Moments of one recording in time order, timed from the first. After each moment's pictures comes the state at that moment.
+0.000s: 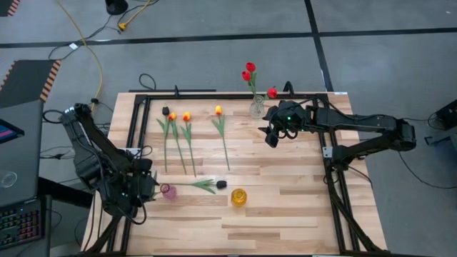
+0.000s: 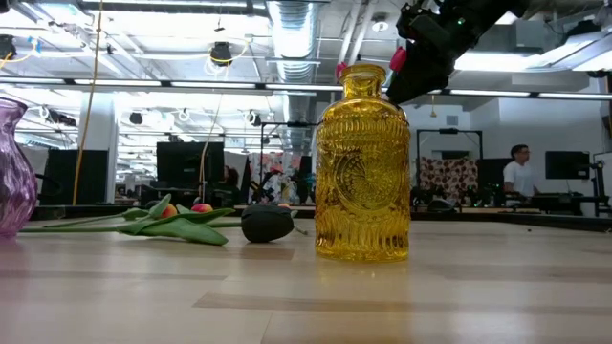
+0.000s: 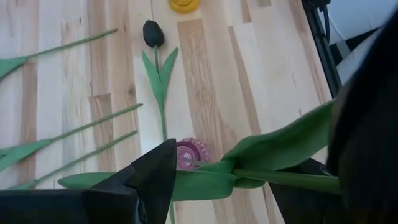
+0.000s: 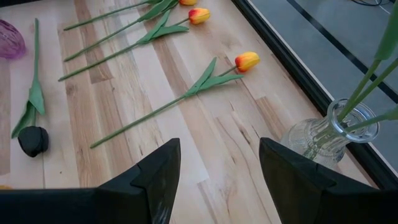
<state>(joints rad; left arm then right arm) -0.92 1.11 1.18 -1.21 -0.40 -0.70 -0.23 1.18 0.96 -0.46 0.16 0.08</state>
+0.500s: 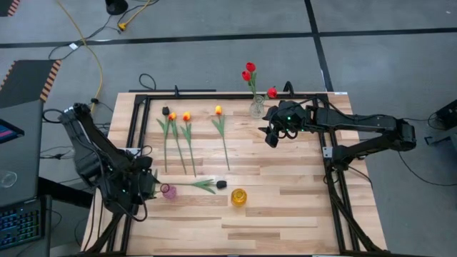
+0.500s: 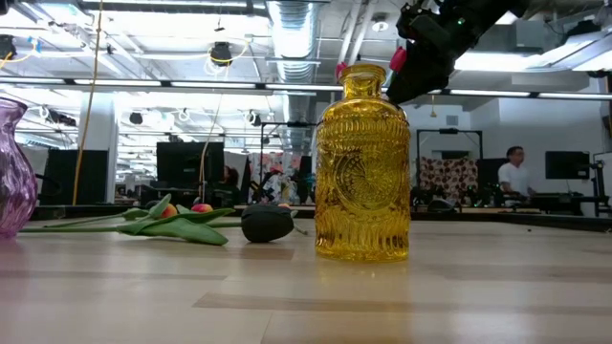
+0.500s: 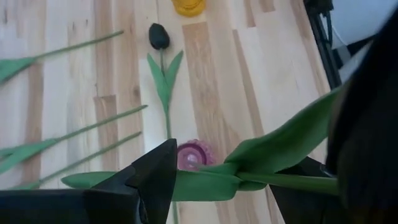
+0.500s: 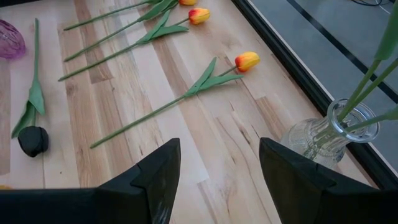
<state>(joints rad) -0.90 1.09 1.18 -1.21 -0.40 -0.68 -0.23 1.18 0.96 -0.46 0.16 0.08</state>
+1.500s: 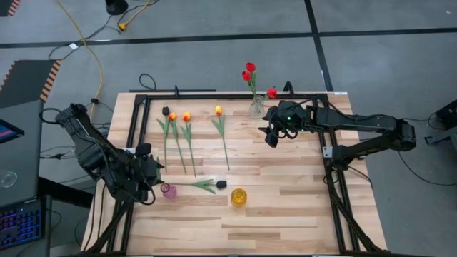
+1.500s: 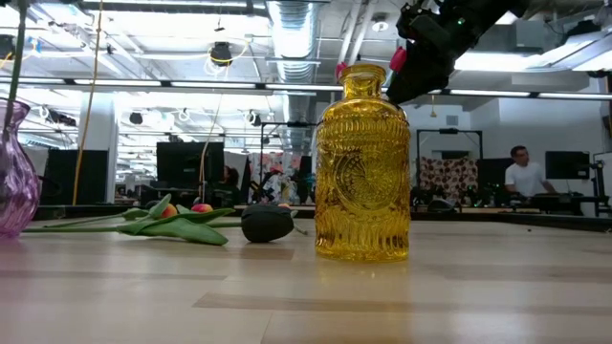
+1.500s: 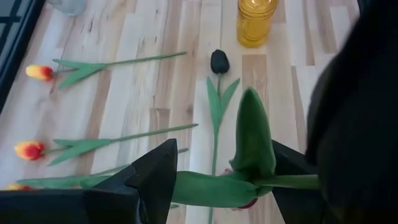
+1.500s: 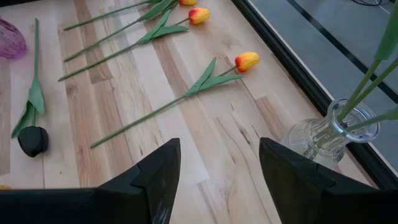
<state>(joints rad) -0.79 1.05 1.18 -1.24 -0.55 -0.72 -0.23 1.18 0.96 -0.46 0.16 0.08</state>
